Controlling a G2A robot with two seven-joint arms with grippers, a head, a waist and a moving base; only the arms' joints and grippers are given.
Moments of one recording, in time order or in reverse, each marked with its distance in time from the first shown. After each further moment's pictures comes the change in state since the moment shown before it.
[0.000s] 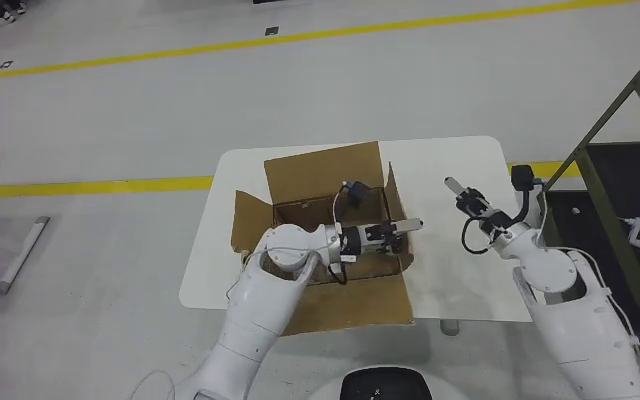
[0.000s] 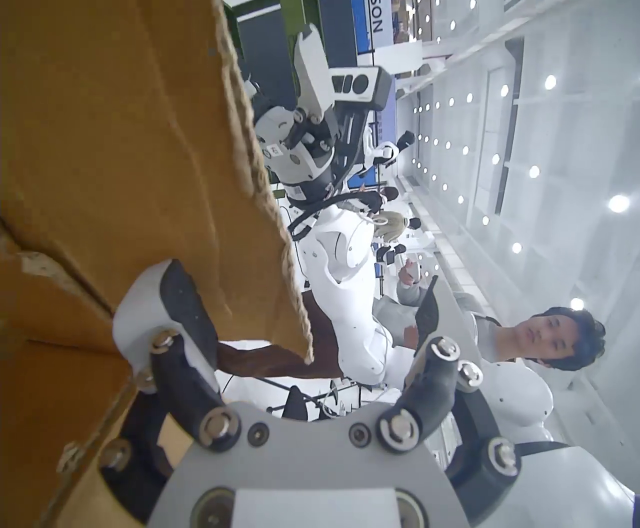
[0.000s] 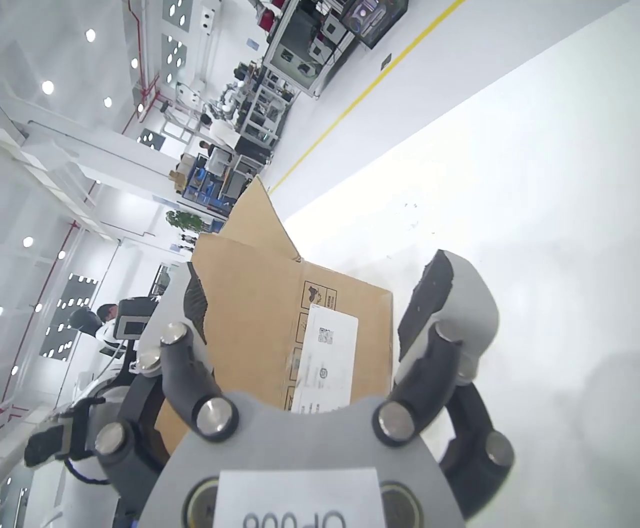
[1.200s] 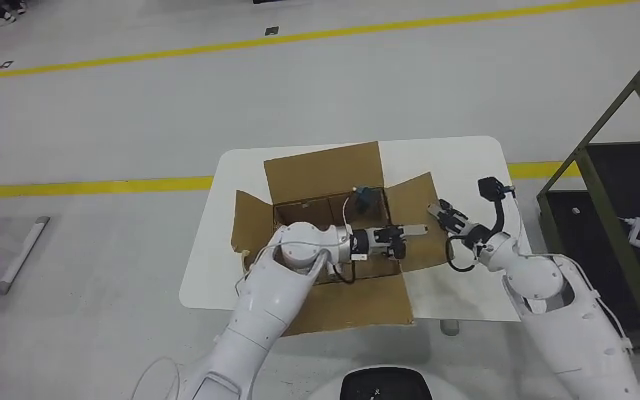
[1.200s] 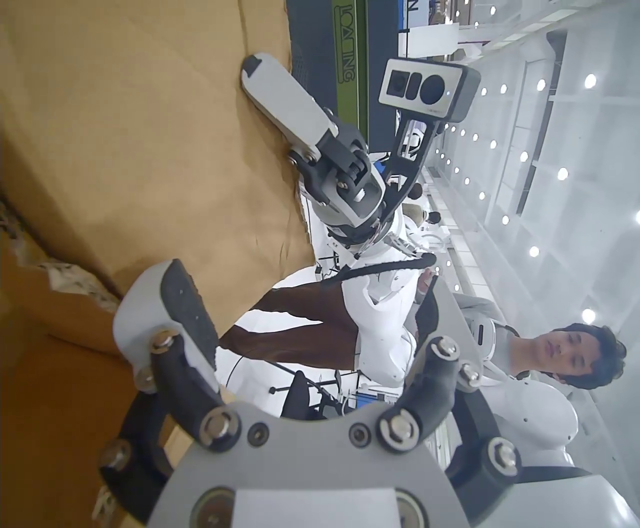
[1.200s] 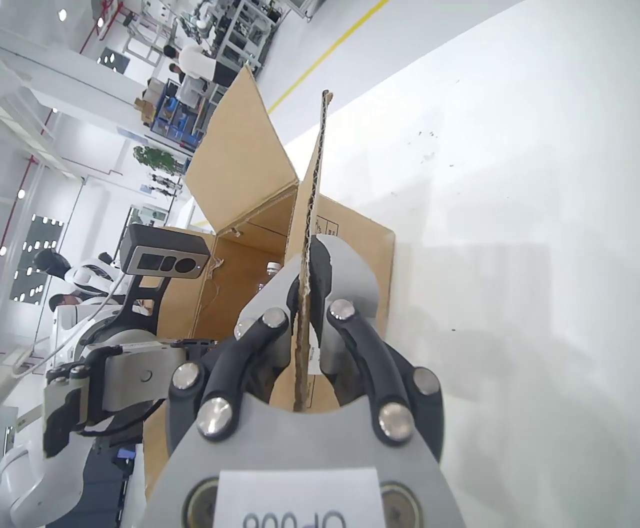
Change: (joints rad) left arm -0.072 -0.022 0.069 0.174 0.014 -0.030 0.016; right arm -0.029 0.018 -0.091 -0.047 -0.073 0.040 0.087
